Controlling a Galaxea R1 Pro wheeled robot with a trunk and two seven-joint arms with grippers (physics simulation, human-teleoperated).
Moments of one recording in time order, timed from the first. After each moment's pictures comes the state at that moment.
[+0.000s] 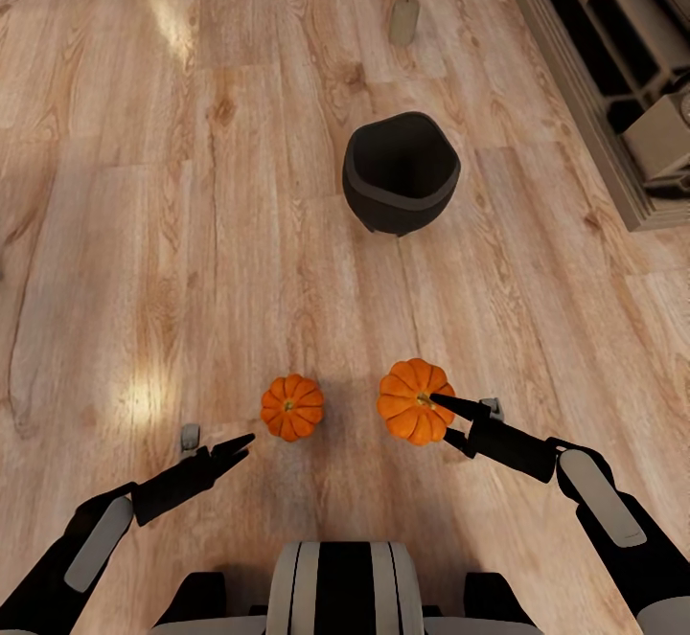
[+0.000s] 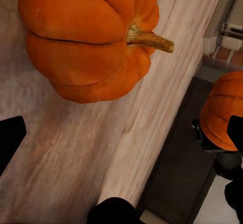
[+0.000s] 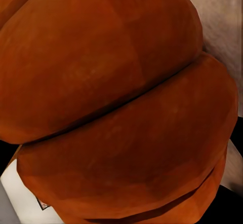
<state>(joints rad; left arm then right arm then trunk) -0.40 0.25 0.03 -0.97 0.81 0.69 -0.87 -0.47 -0.30 0.07 -1.17 -1.27 1.01 0.59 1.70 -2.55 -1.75</state>
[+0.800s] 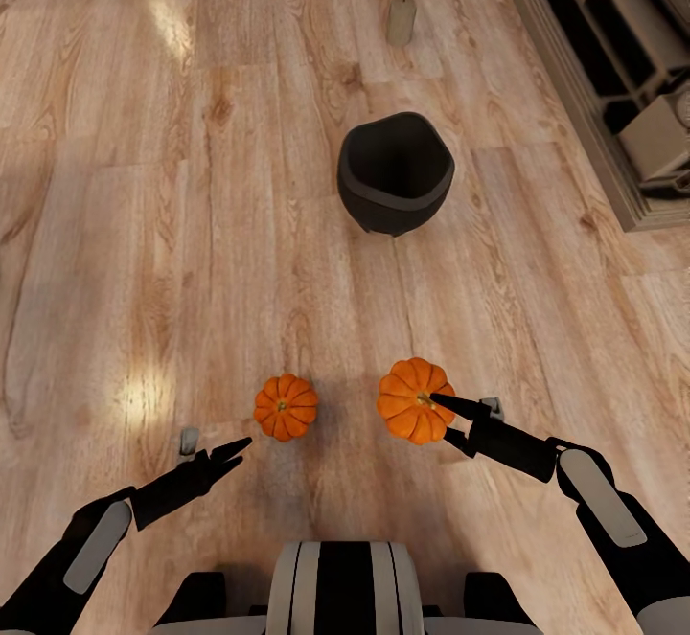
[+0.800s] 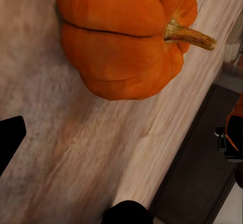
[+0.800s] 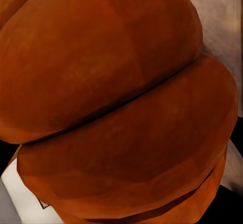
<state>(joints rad) -0.41 0.26 0.04 -0.93 0.82 0.67 -0.81 -0.47 -0.30 0.07 -1.18 -1.27 1.01 0.60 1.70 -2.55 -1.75</state>
